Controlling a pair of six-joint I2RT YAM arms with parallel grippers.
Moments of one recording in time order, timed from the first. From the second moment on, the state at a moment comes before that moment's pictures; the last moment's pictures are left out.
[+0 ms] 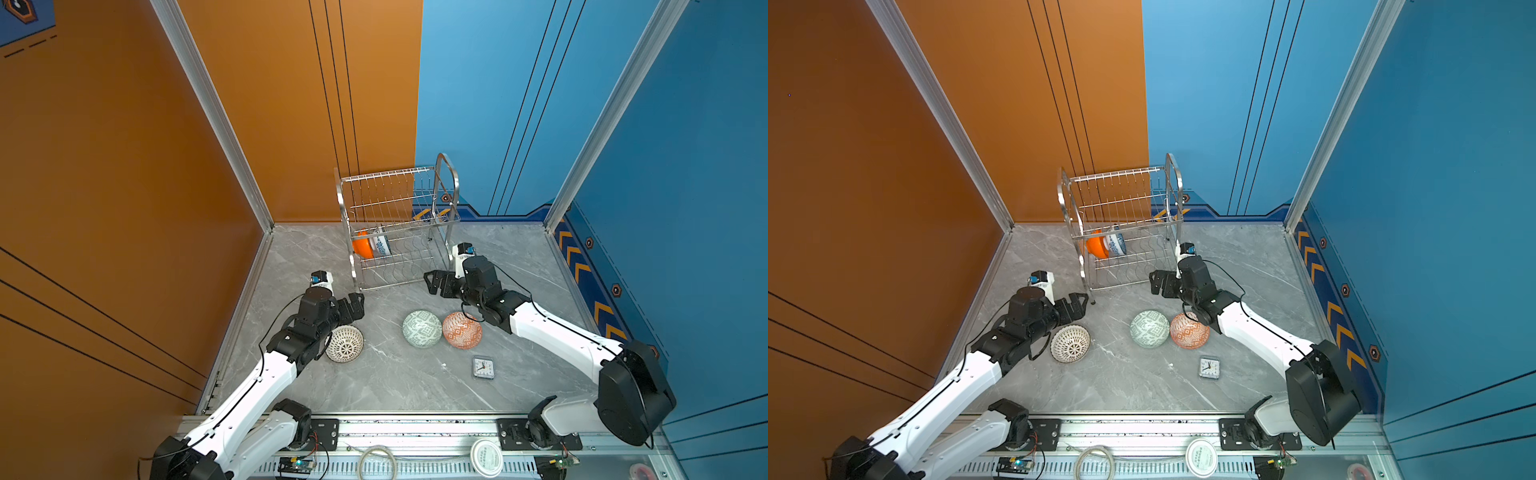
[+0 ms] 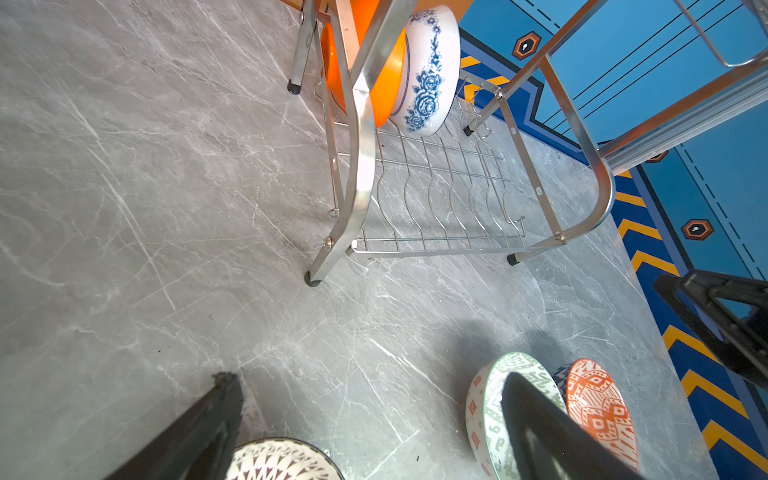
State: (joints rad) left arm -0.38 0.91 0.60 -0.25 -0.02 -0.60; right arm 0.57 1.38 0.93 -0.16 0.13 0.53
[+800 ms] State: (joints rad) left arm -0.59 0.92 0.60 -0.25 -0.08 -0.61; right arm 0.58 1.08 0.73 -0.50 0.24 0.44
